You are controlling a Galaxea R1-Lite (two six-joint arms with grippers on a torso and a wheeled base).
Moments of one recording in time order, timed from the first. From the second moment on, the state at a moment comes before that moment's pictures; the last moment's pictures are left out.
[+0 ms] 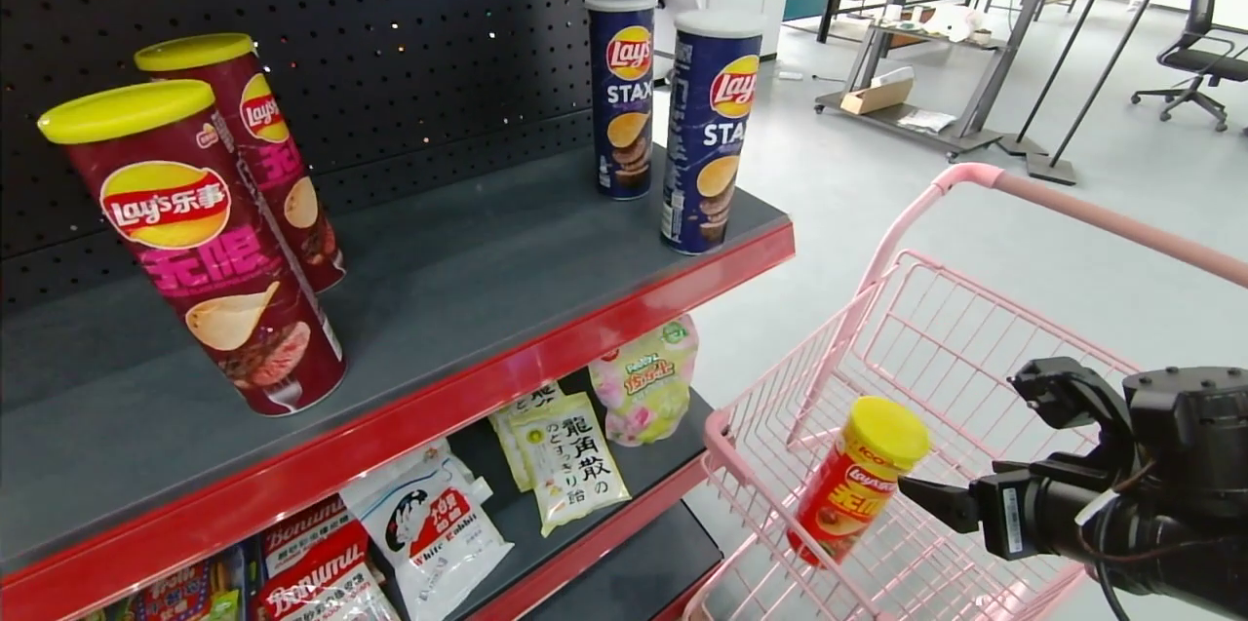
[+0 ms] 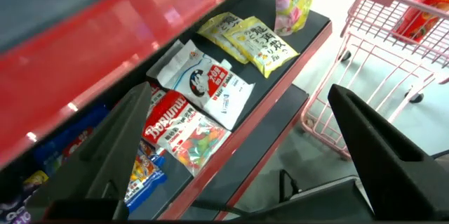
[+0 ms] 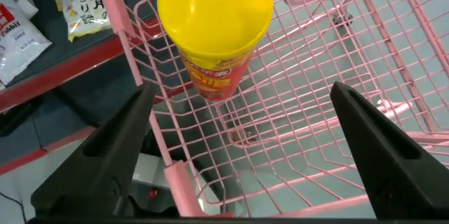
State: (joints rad) left arm -0.36 0.03 -0.23 0.43 0.09 0.02; right arm 0.28 1.48 -0.29 -0.52 -0.04 0.11
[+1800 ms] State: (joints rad) left arm -0.36 0.04 -0.23 0.43 0.10 0.02; right arm 0.35 1.88 -0.31 -0.96 -0.05 0.19
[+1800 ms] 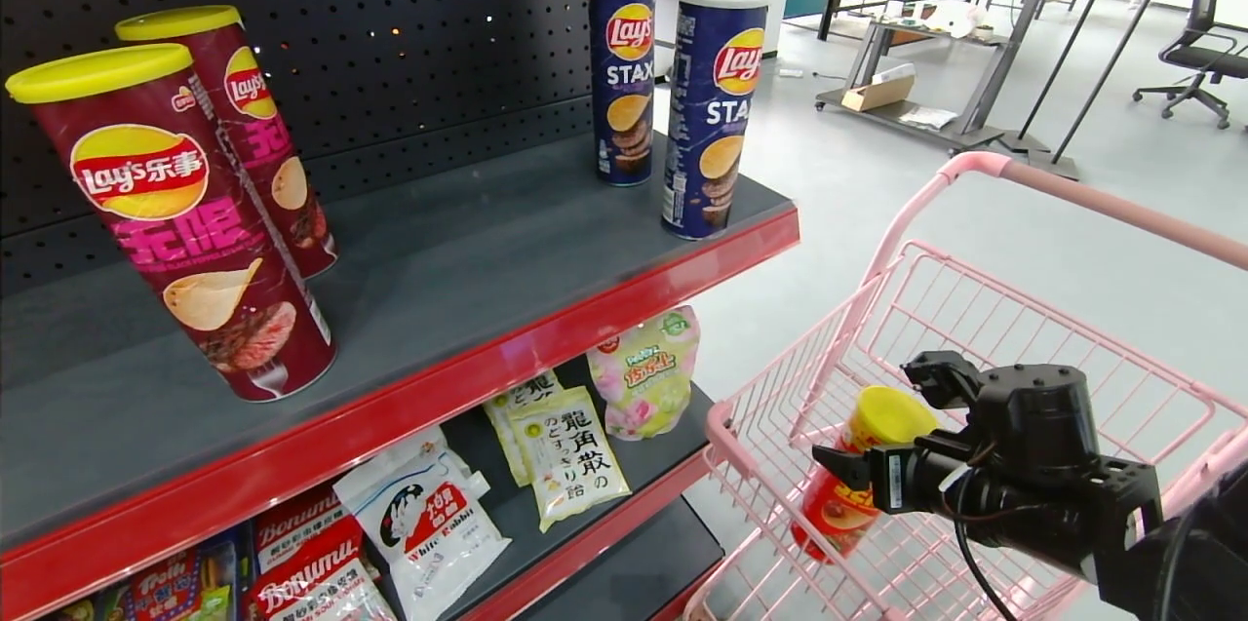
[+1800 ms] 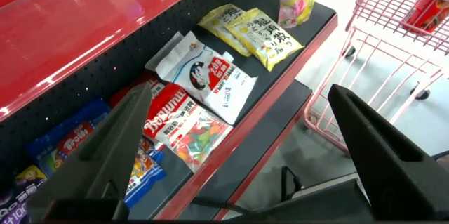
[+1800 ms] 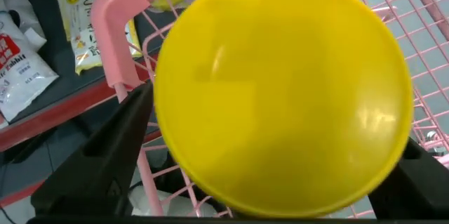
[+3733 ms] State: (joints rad) left arm -0.36 0.04 -0.23 0.43 0.10 0.02; right arm 0.31 1.97 -0.38 -0.96 -0.12 0.18
